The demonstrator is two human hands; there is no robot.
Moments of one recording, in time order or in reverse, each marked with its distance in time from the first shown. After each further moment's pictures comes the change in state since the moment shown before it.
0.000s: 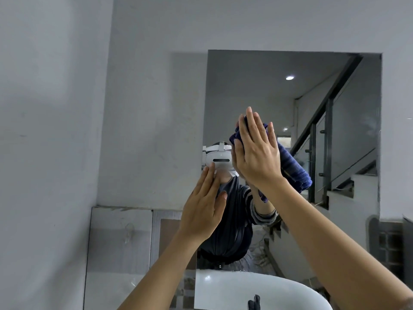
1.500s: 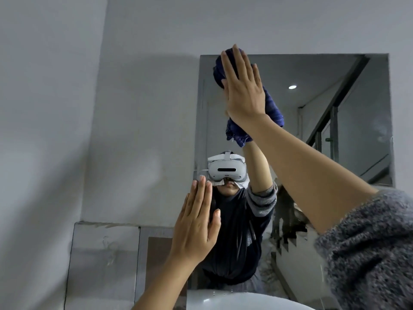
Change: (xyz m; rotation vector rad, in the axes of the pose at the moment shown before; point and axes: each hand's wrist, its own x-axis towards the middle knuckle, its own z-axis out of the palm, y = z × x) left_hand -0.003 -0.010 0.022 0.170 0.041 0.004; right_hand 0.144 0.014 0.007 -0.012 0.116 -0.038
